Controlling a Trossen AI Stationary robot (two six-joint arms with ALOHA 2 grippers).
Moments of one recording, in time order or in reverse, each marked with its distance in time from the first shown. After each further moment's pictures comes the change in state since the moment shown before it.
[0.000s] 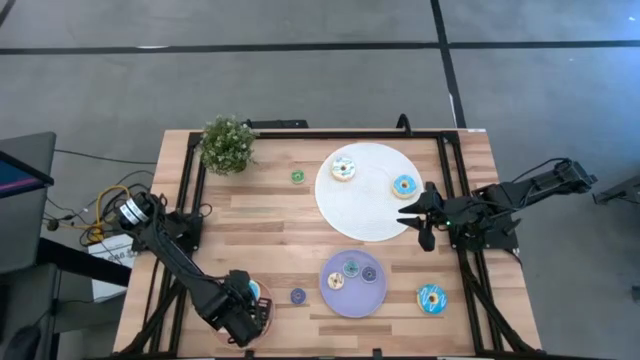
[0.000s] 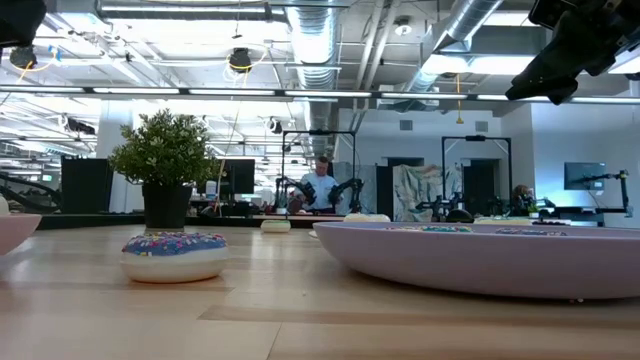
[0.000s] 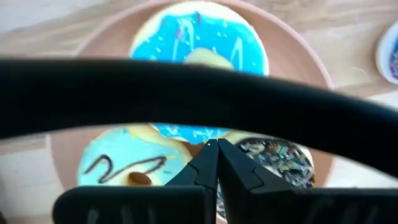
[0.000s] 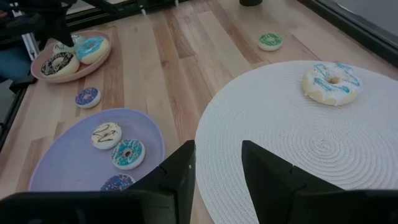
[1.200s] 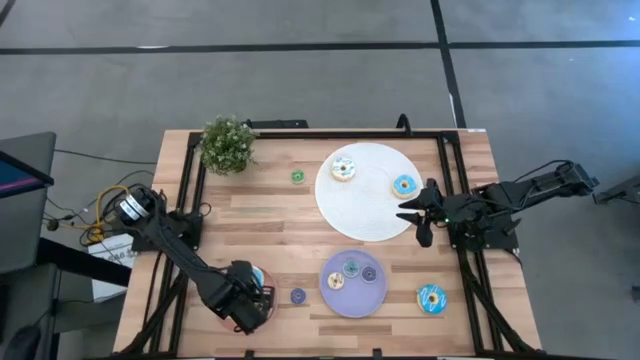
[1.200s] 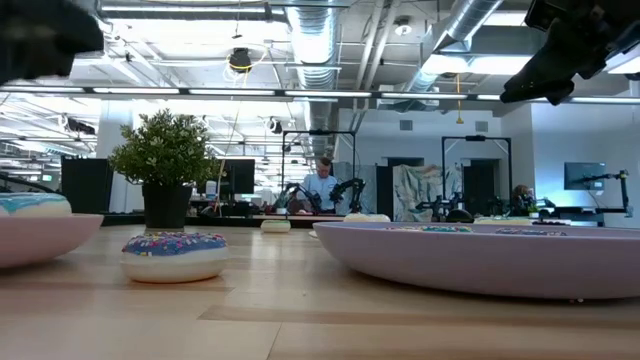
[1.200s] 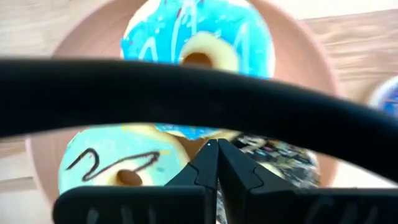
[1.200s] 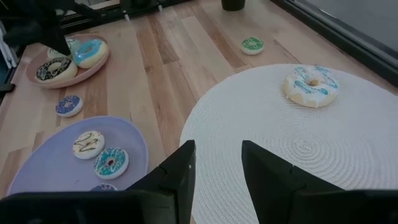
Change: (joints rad) left arm 0.062 -0.031 -0.077 0.034 -0.059 0.005; right arm -0.040 0.000 0.000 0.000 0.025 -0.011
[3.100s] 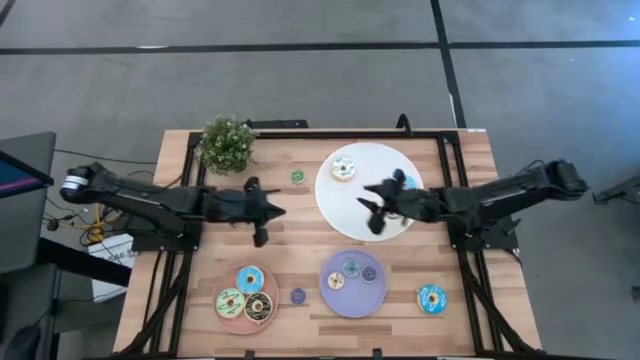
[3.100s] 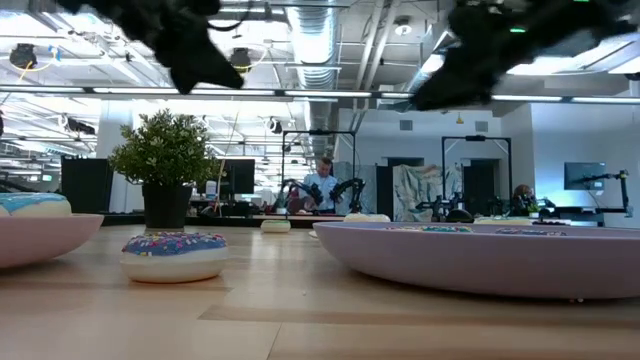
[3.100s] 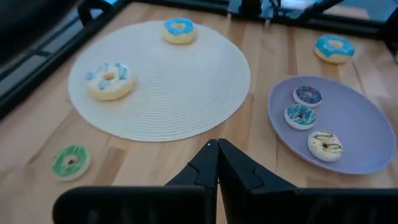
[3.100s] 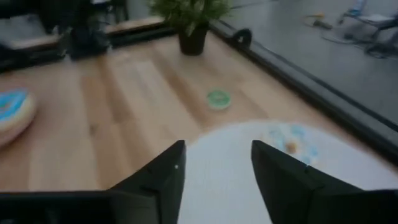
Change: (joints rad) left arm 0.628 -0.726 -0.522 0.855 -0.155 2.007; right arm -0.193 0.549 0.111 0.538 0.103 -0.154
